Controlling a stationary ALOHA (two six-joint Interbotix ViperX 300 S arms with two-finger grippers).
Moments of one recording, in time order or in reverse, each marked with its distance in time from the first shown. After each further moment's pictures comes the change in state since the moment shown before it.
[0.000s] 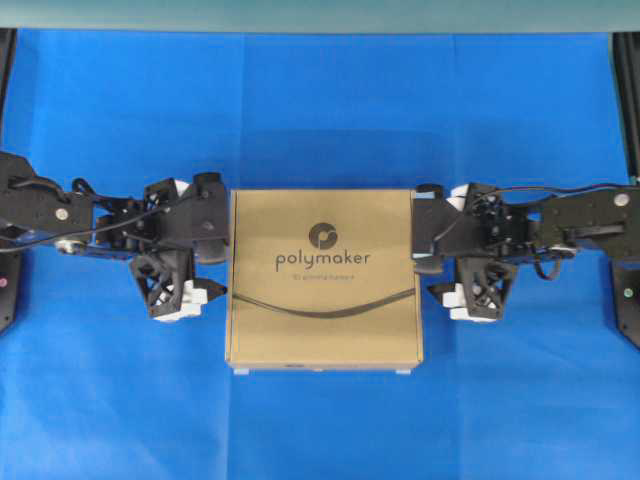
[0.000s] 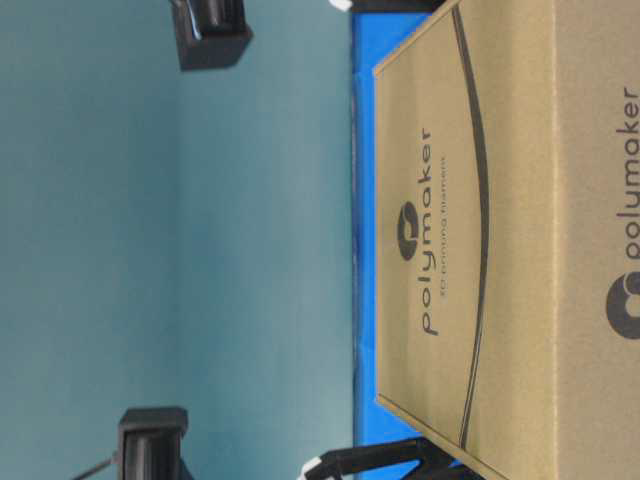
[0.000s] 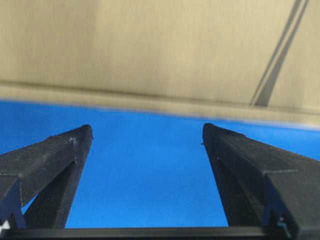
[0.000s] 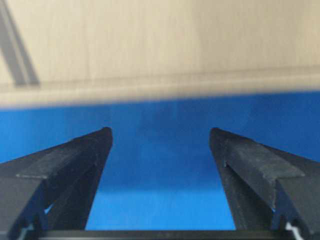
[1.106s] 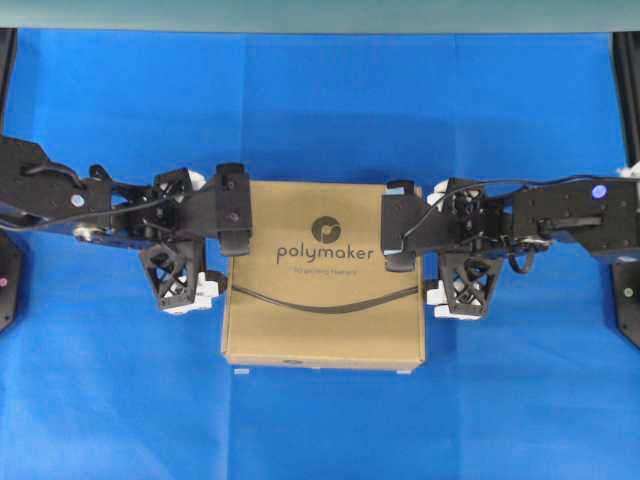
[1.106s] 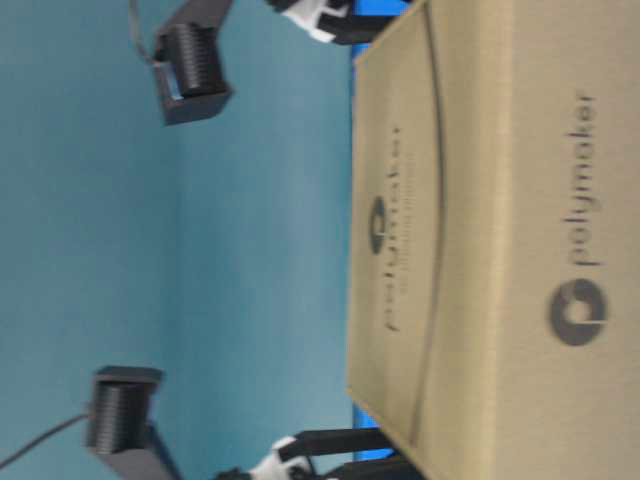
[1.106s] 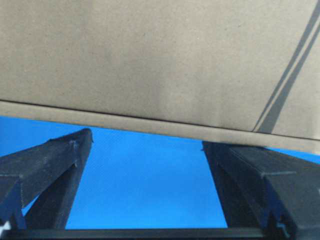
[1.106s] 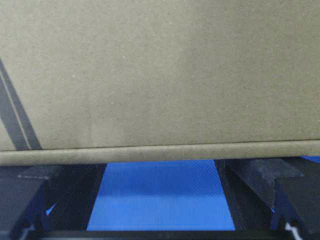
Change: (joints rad) left arm 0.009 -0.026 -0.117 0.006 0.192 0.009; right arm 0.009 -0.009 -0.140 0.014 0.224 0.002
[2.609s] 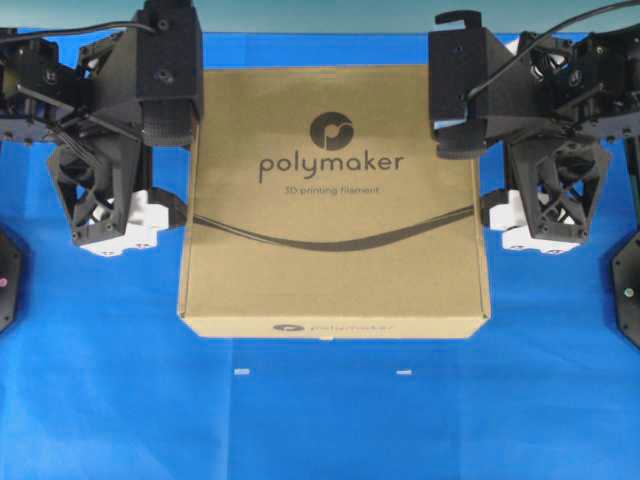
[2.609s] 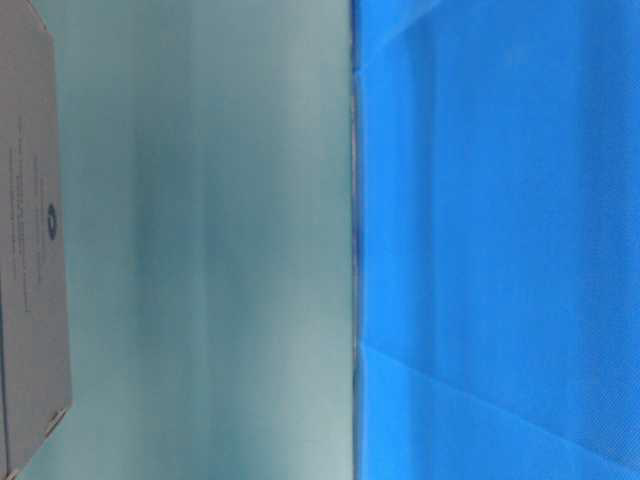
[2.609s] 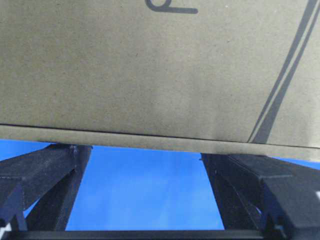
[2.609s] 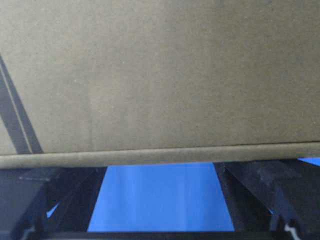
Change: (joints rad) left arm -0.003 -0.218 -0.580 0.002 0.672 0.020; right arm -0.023 -0.209 -0.643 0.017 0.815 -0.035
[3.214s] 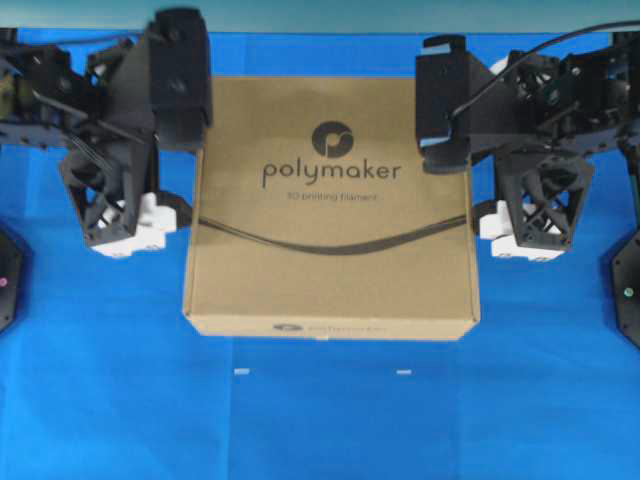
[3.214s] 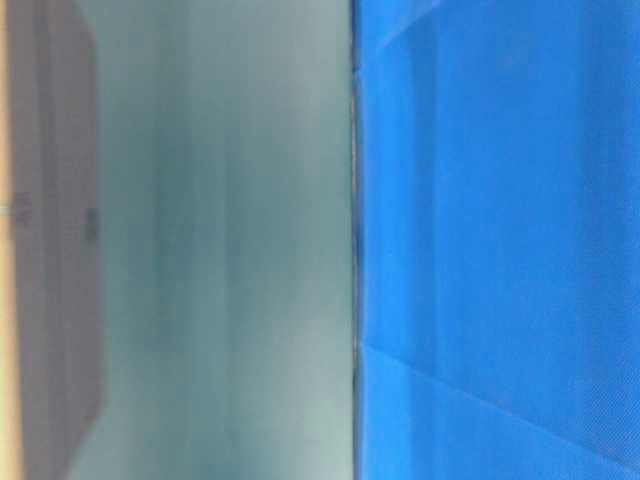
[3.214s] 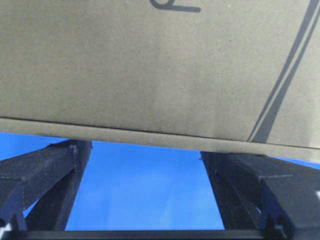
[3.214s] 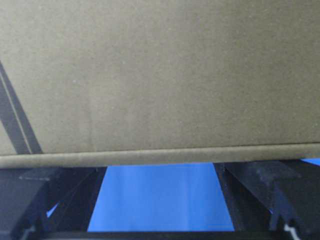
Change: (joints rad) left arm 0.005 0.002 0.089 0.000 -0.066 0.000; right arm -0.003 -0.002 0.109 0.000 -0.071 0.000
